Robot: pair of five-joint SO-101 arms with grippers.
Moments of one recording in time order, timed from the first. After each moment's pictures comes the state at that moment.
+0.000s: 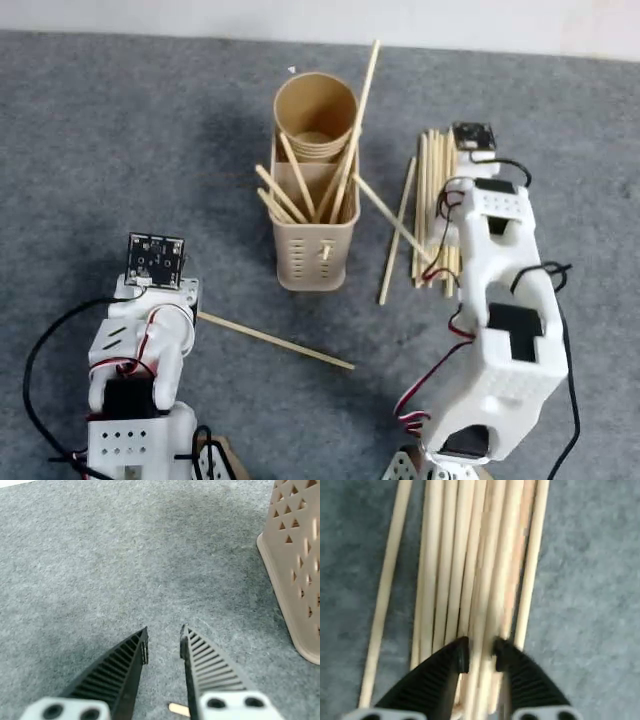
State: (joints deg) left arm -9.5 -93.8 91.1 44.2 -5.1; right arm 1.3 18.3 10.7 52.1 11.9
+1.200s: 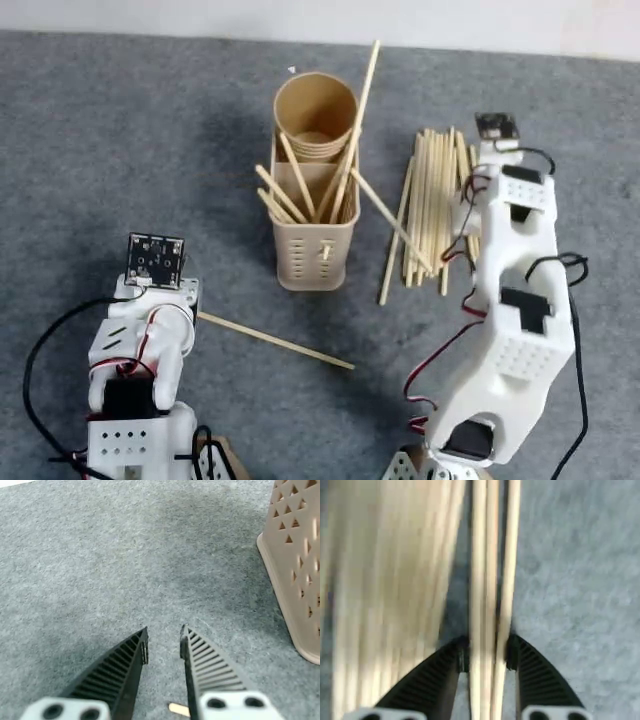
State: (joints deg) left arm -9.5 -93.8 91.1 44.2 -5.1; right arm 7.5 28.3 -1.5 56.0 17.5
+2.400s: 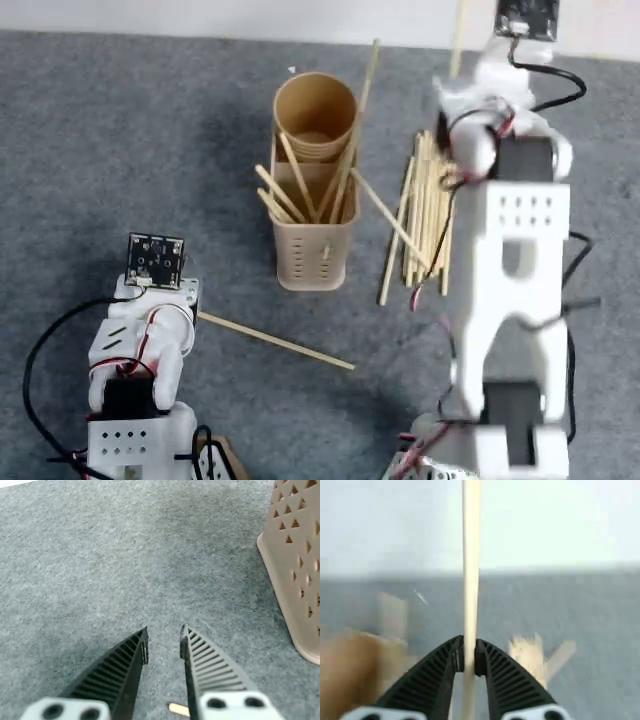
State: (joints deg) left arm -9.5 -93.8 91.1 44.2 -5.1; right arm -10.3 -12.0 -14.4 58.9 -3.6
